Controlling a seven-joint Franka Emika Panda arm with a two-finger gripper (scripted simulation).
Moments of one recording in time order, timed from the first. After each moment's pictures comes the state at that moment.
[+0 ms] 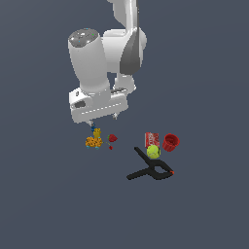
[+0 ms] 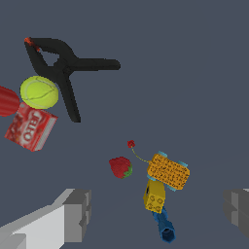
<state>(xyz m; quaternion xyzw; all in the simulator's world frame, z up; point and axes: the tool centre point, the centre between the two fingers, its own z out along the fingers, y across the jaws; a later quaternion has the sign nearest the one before) -0.024 -0.084 0.221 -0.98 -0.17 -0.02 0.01</state>
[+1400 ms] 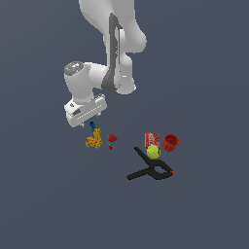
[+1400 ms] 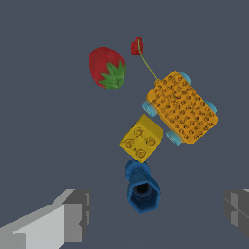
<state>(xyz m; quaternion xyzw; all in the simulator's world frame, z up) -0.124 -0.175 0.102 -0.93 -0.36 0.00 0.00</state>
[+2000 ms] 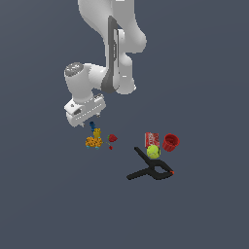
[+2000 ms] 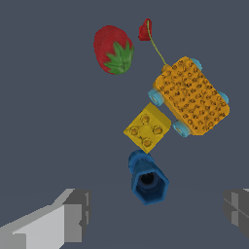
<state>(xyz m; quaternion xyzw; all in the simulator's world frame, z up) -0.136 -0.181 0.092 -0.92 -0.38 0.00 0.00</state>
